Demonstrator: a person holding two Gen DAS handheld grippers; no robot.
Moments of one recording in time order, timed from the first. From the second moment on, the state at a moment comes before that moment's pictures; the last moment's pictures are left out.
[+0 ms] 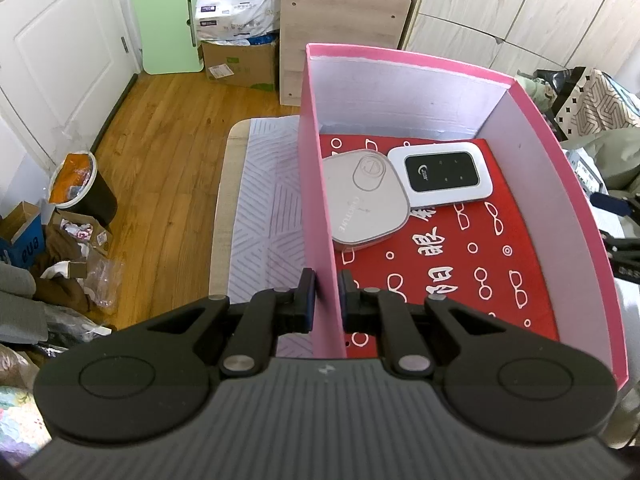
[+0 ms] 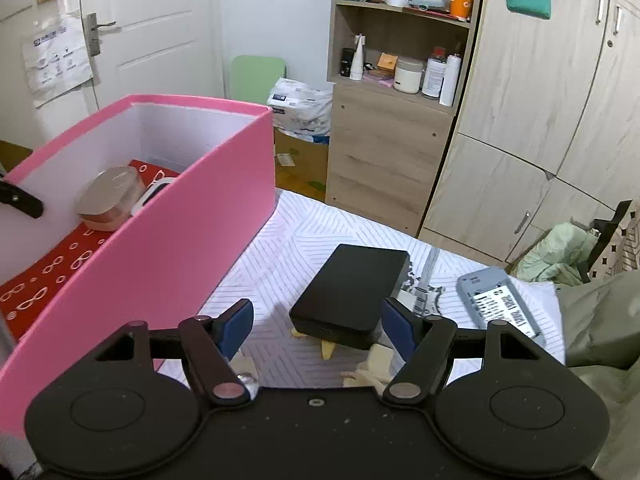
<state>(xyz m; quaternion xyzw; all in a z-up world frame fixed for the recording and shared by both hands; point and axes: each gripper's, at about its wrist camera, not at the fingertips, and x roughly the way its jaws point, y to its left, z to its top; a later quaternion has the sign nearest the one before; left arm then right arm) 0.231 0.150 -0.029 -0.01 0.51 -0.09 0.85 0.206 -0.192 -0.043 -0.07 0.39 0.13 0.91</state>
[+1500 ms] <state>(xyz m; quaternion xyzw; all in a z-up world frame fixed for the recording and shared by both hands) 0.232 0.145 -0.032 -0.01 0.51 -0.09 0.85 0.216 -0.190 -0.029 -0.06 0.37 0.11 0.92</state>
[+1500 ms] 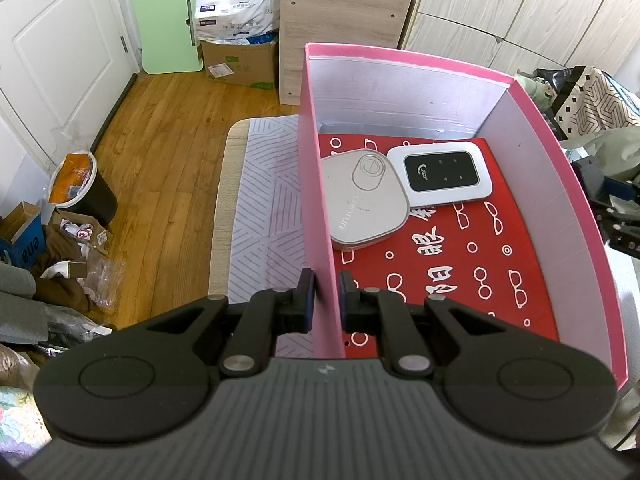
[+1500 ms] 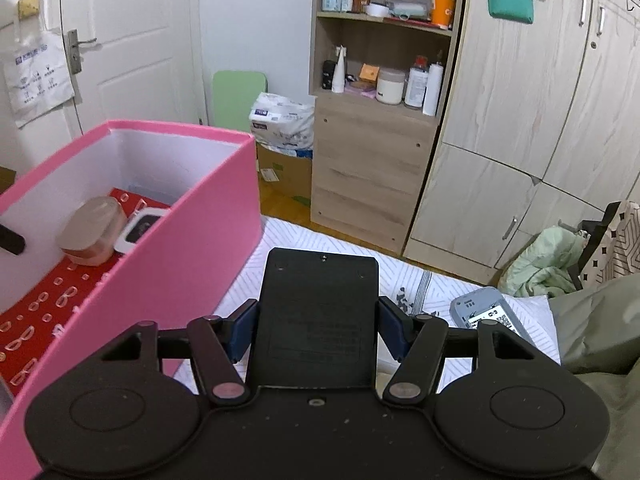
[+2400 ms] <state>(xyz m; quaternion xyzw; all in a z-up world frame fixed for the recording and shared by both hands) 0.236 0.155 -0.030 -0.03 0.52 -0.09 0.85 0.248 0.003 -0.011 -0.34 0.41 0.50 0.68</state>
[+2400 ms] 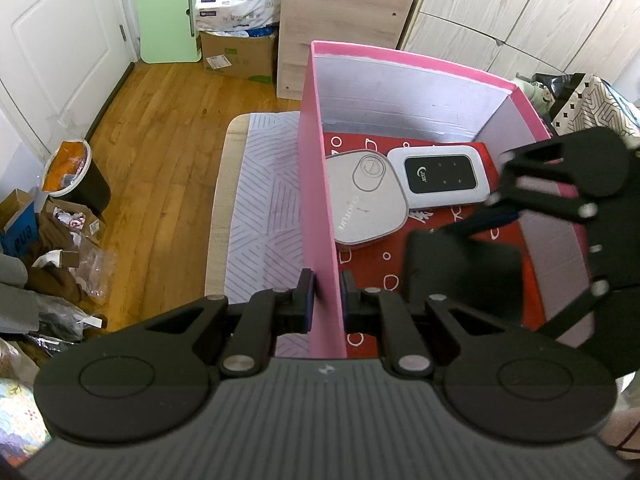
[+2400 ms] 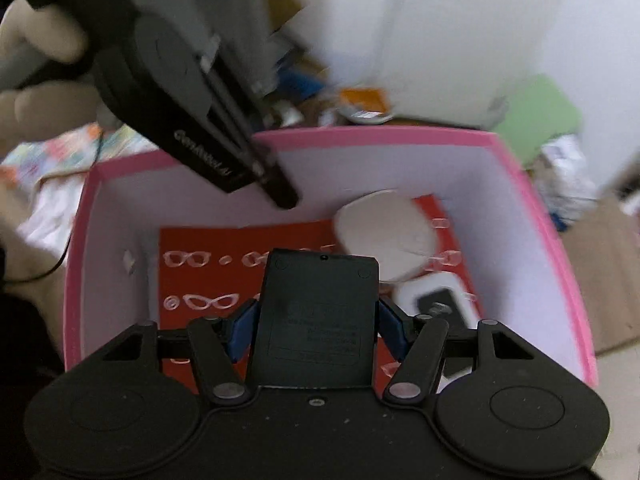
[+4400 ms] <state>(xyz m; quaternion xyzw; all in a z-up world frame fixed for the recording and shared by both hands) 0.234 0.156 -0.030 -0.05 0.52 -0.07 0.85 0.159 -0.217 -0.028 0.02 0.44 0.14 0.89</state>
